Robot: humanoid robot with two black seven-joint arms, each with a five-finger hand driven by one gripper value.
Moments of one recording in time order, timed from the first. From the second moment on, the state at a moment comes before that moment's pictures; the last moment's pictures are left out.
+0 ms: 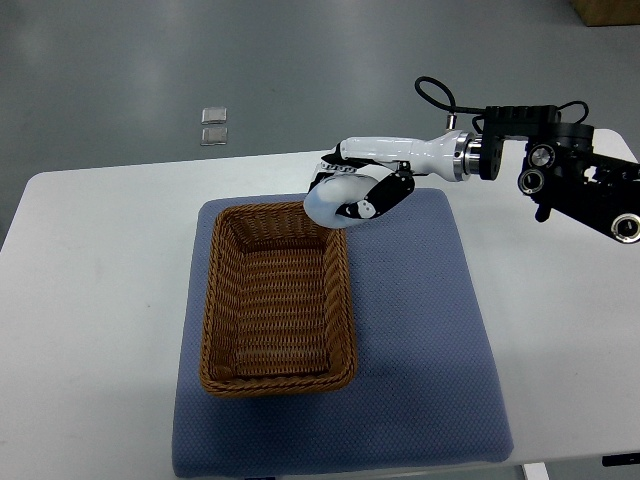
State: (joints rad) left arm -0.03 0.00 -0.09 -0.15 0.06 0.05 -0.06; right arm 1.05 -0.39 0.41 1.11 -1.24 0.38 0.27
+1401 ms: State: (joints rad) left arm -0.03 0.00 -0.09 -0.15 0.06 0.05 -0.06; right arm 0.93 -0.12 0.40 1.02 -1.24 0.33 0.27
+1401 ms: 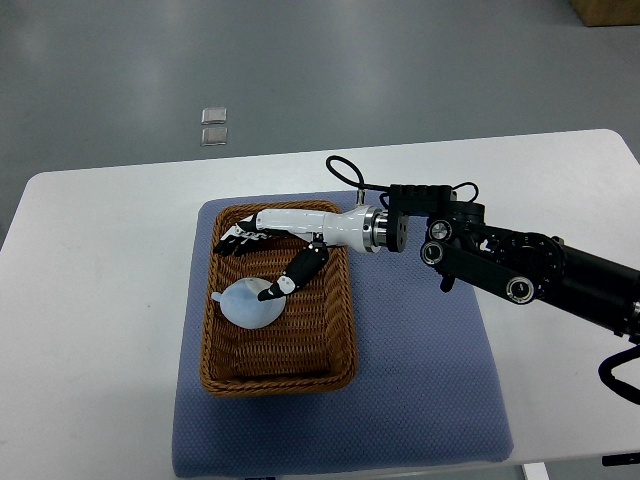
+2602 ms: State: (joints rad) left arm -0.03 0.00 -0.09 -0.15 0.06 0.05 -0.06; right arm 0.88 -0.10 0.86 0.53 -0.65 0.02 0.27
